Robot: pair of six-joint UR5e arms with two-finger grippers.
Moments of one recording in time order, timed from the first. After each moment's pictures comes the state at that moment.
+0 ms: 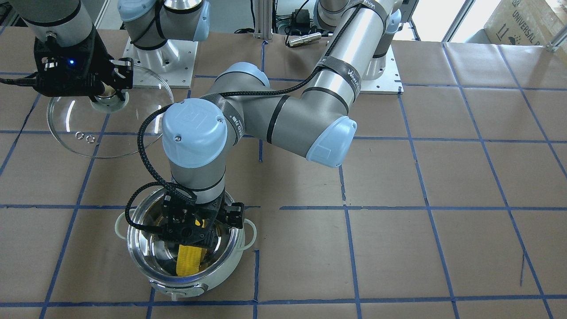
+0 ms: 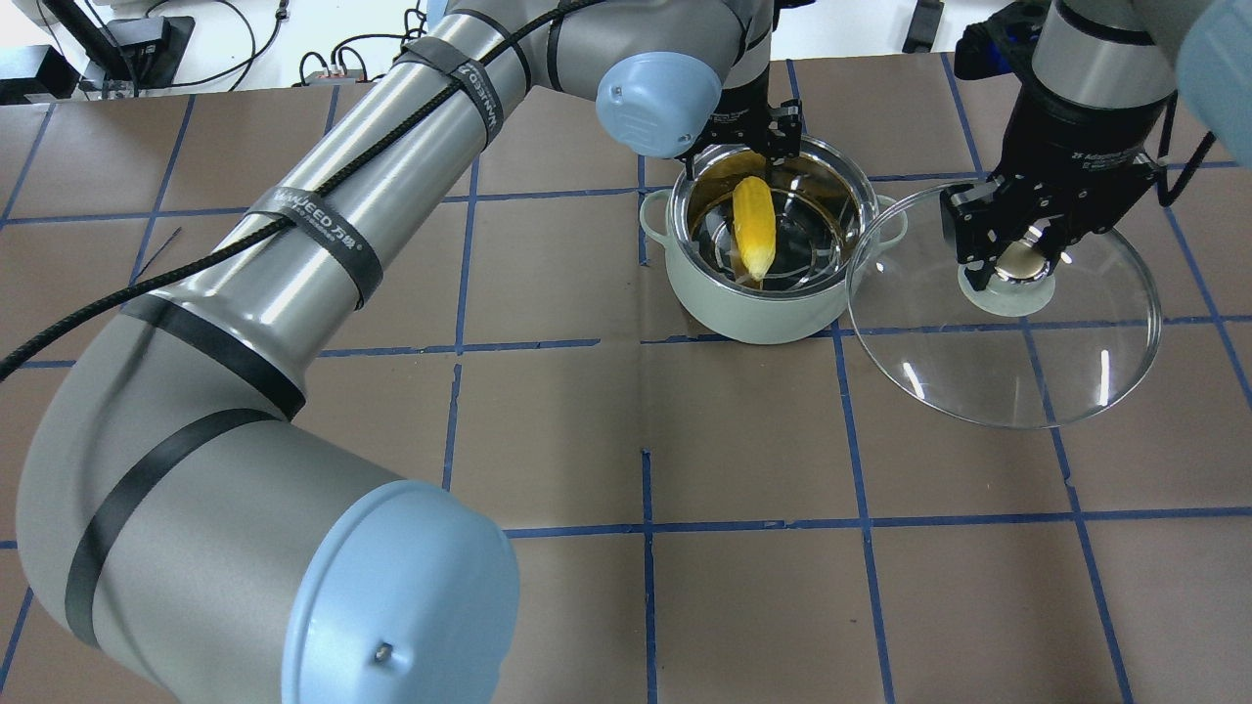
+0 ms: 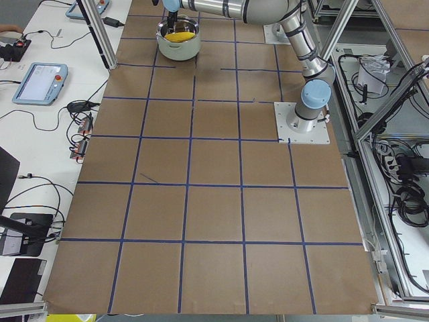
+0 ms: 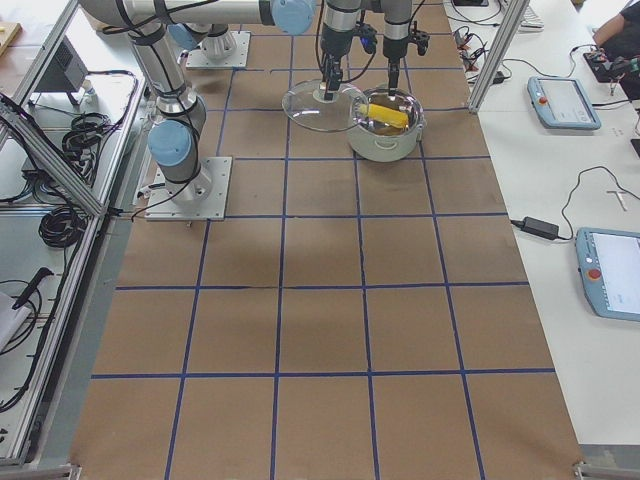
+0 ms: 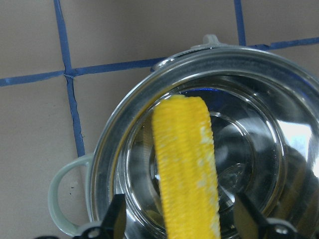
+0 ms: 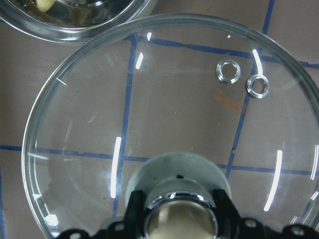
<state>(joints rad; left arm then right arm) -2.01 -2.31 -0.95 -1.33 1.52 -0.32 1.52 -1.60 1.58 -1.41 -1.68 -0.19</state>
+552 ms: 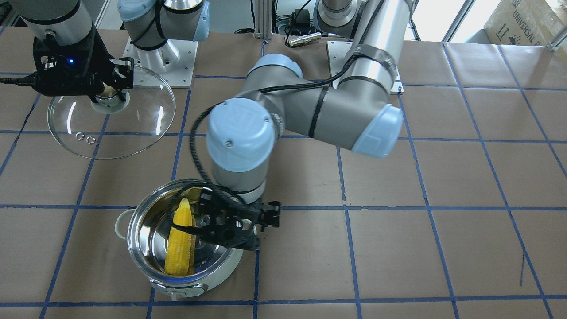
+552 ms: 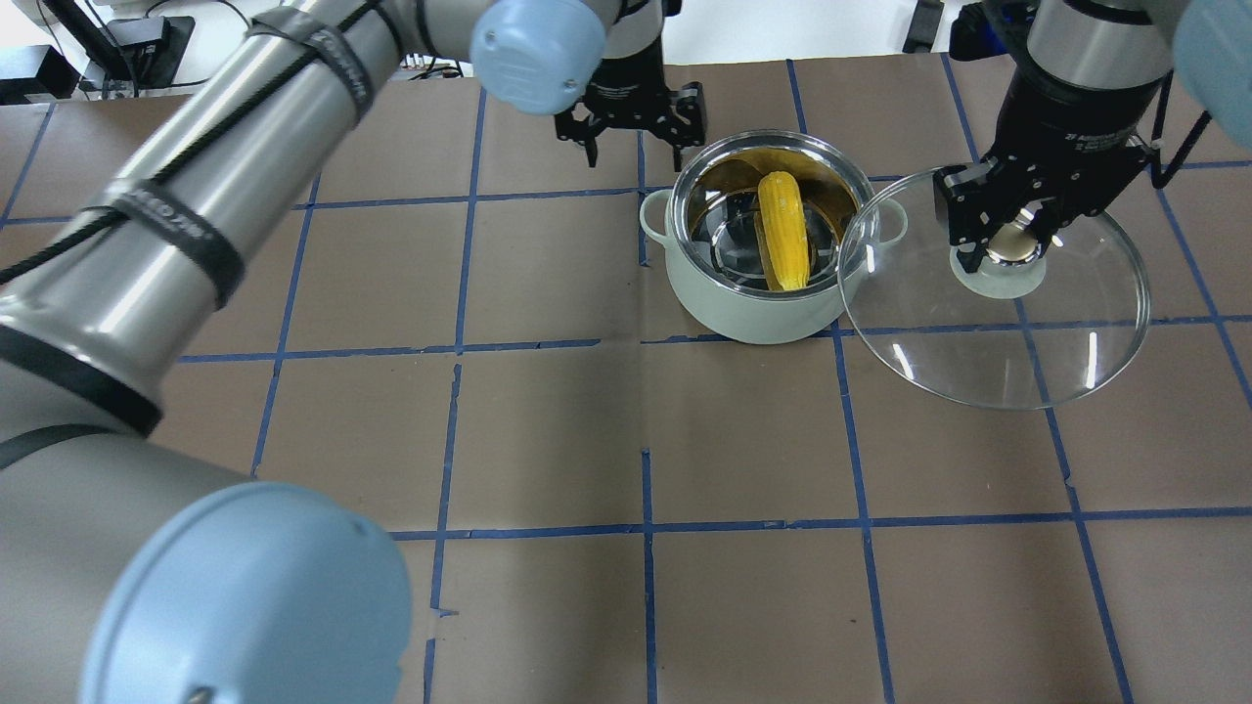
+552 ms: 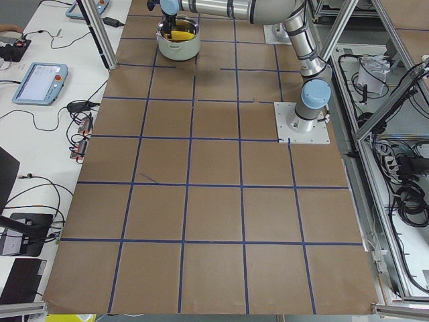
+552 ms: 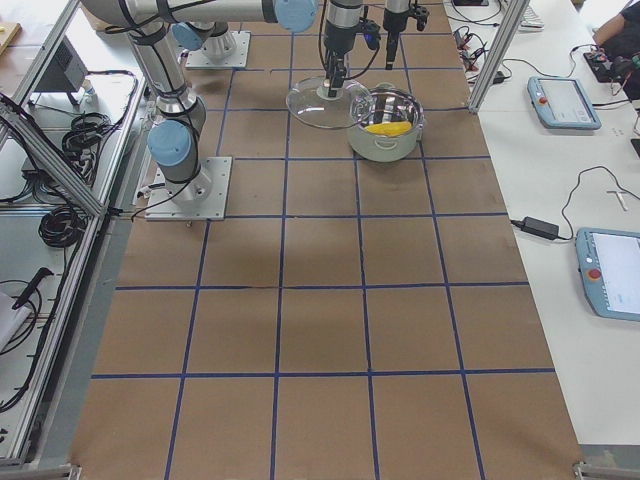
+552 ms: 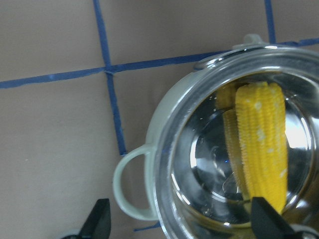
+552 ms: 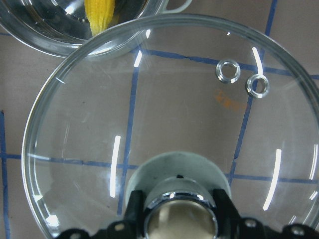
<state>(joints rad) -1.85 -2.14 -1.10 -1.46 1.52 -0.10 1.52 -1.56 1.52 -1.42 -1.66 -0.19</state>
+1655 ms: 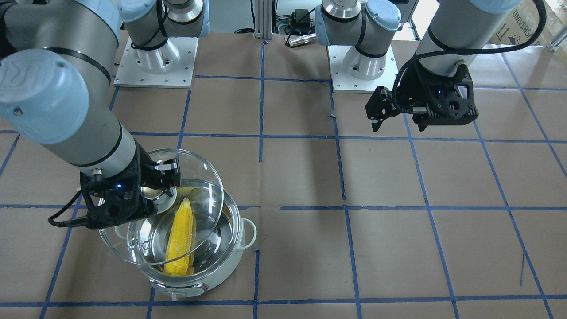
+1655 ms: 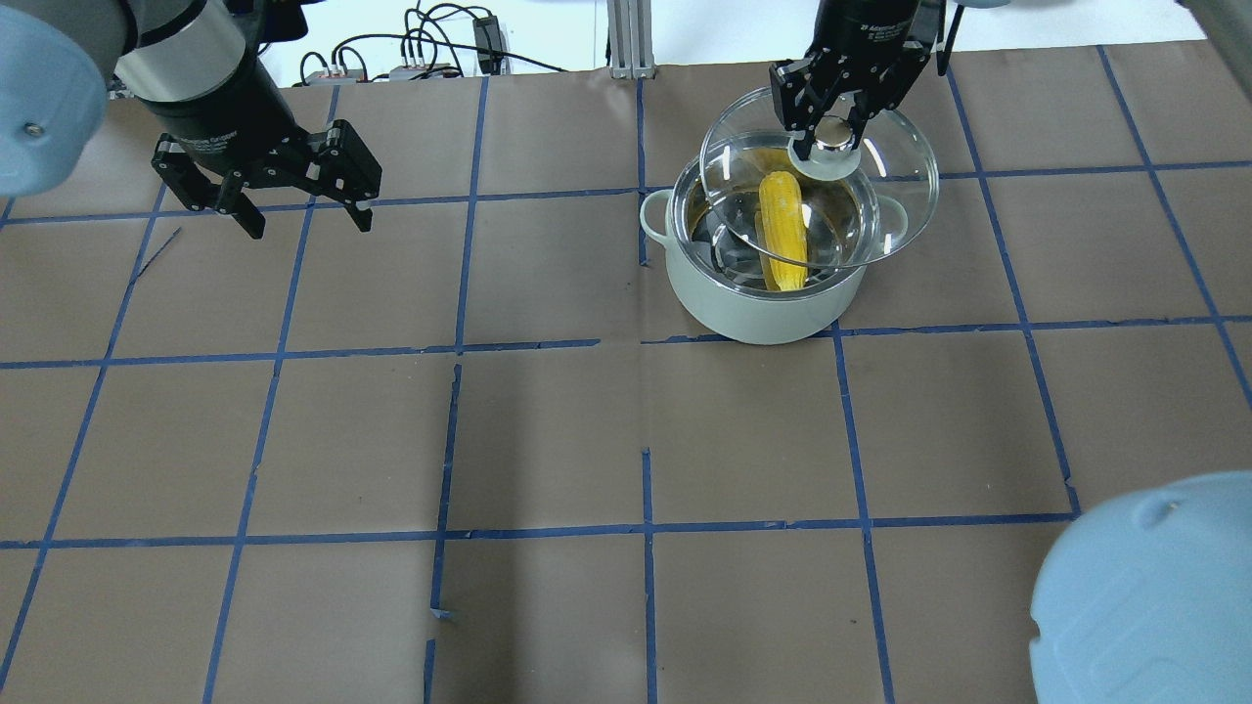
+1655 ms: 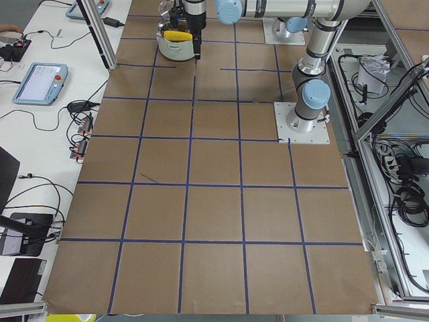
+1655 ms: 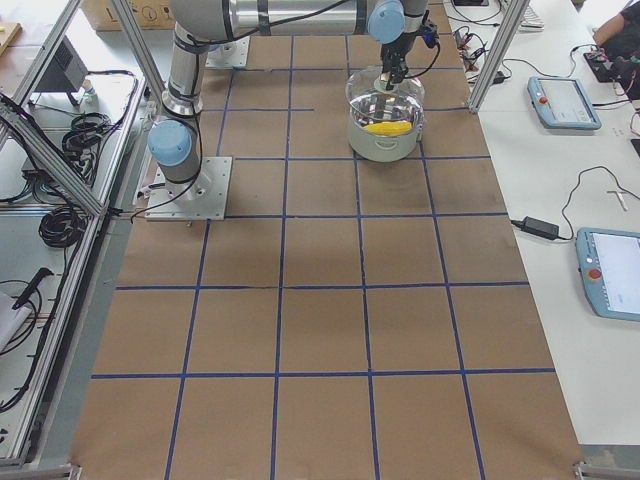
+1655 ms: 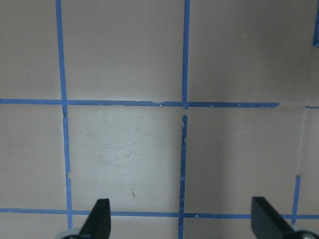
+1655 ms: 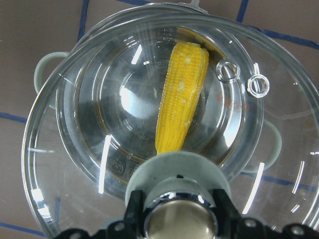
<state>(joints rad) -1.53 -1.63 -1.52 -1.58 1.58 0.02 1.64 -1.14 1.18 -1.52 -1.52 -0.18</state>
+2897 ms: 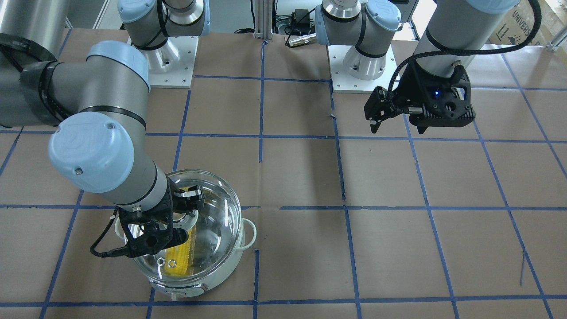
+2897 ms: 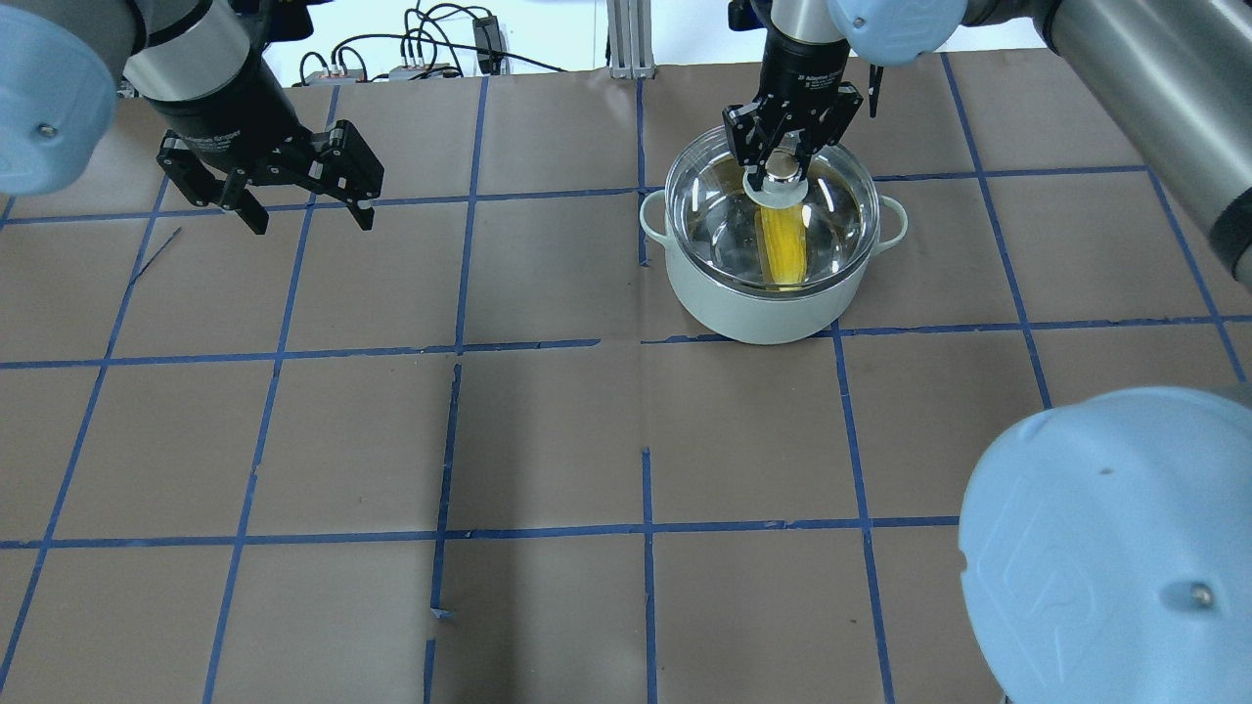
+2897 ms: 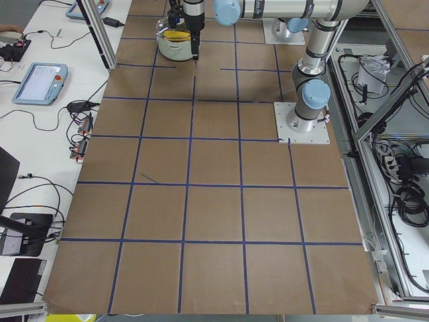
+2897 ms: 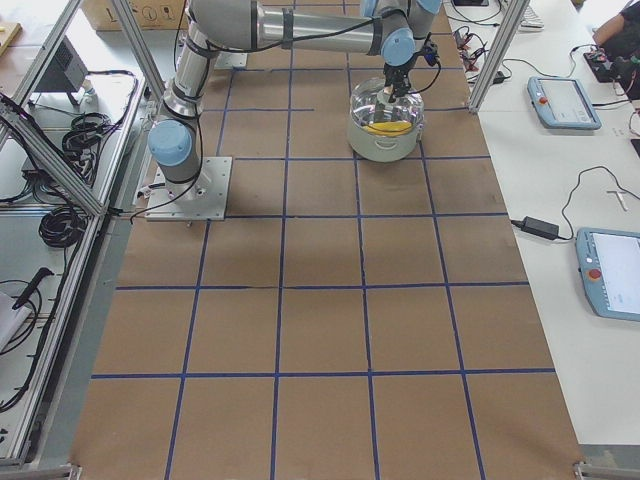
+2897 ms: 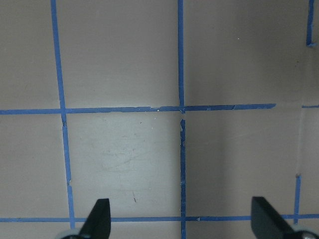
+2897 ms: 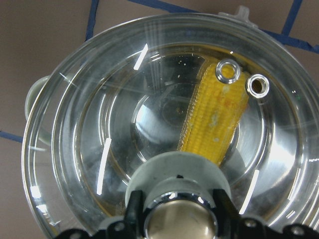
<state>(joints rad) -1.53 -1.63 -1.53 -1.56 1.59 0.04 1.68 -1.04 1.18 -1.59 -1.51 -0.18</state>
